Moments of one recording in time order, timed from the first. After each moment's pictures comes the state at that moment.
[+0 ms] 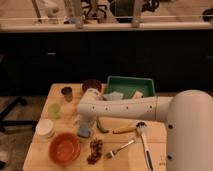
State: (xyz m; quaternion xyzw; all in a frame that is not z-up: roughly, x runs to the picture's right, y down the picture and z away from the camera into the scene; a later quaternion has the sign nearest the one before) arm -0.121 0.217 0.810 -0.22 -0.27 -0.51 0.79
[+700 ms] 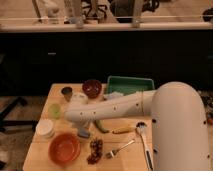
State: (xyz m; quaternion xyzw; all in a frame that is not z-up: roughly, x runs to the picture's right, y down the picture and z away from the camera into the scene) arm -0.131 0.228 0.810 -0.23 -0.19 -0.55 0.78
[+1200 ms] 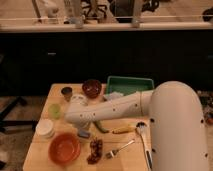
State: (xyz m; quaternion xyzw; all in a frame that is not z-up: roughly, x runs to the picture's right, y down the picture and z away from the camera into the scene) arm -0.121 0.227 0.820 -0.24 -0.16 -0.52 0.80
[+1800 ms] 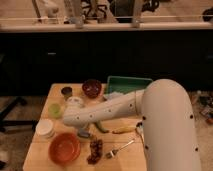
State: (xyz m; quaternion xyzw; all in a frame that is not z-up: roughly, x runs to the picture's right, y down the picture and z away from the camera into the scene) arm -0.118 0.233 0.831 -0.25 -0.12 -0.53 0.80
